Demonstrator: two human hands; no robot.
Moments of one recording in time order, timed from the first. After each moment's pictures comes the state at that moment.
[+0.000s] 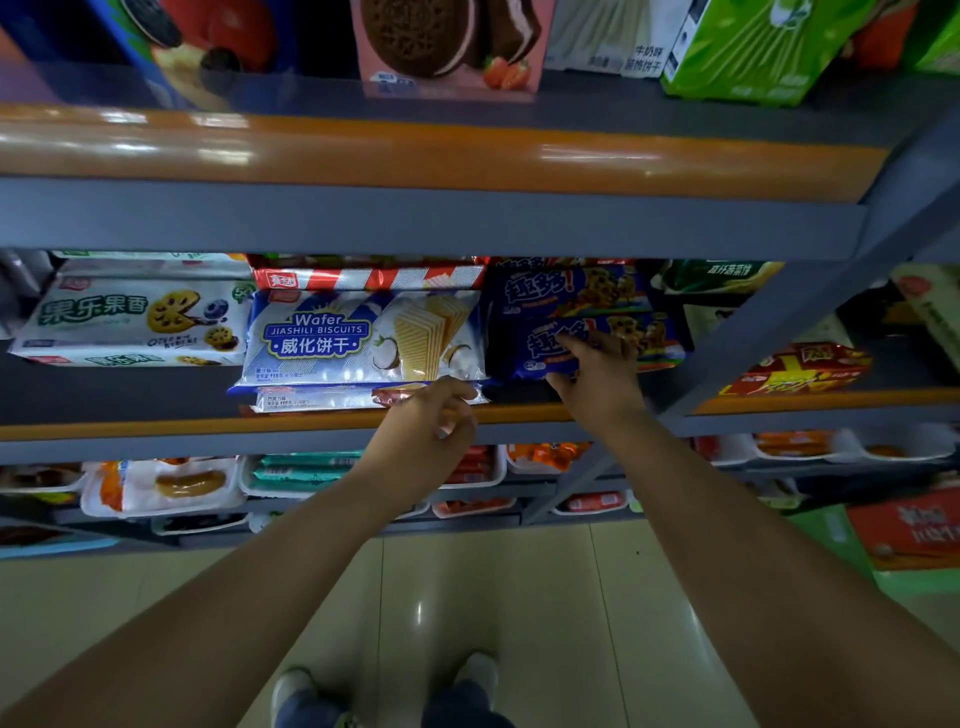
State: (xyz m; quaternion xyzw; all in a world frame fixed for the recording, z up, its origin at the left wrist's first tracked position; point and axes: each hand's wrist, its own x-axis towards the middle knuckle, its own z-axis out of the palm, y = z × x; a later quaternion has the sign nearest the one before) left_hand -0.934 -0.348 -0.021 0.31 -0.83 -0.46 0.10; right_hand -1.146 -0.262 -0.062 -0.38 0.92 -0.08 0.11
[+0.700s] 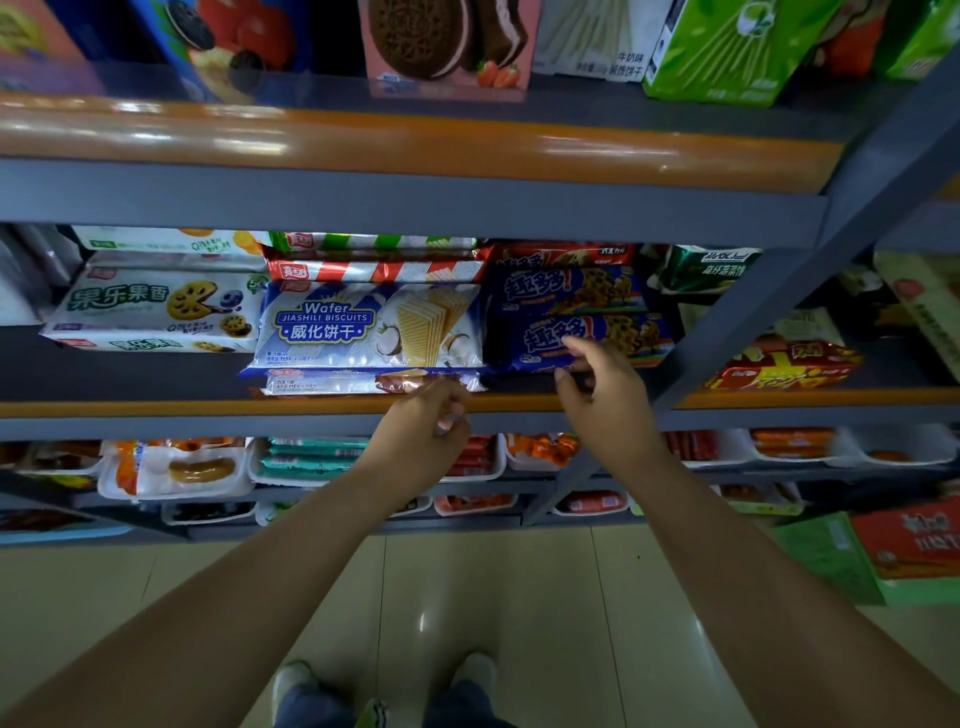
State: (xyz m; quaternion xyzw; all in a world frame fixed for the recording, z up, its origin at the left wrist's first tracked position) left_hand -0.927 -0.335 -0.024 0.33 -0.85 -0.41 0.10; right_hand -1.103 -0.219 -0.029 -0.41 0.84 -0.35 0.08
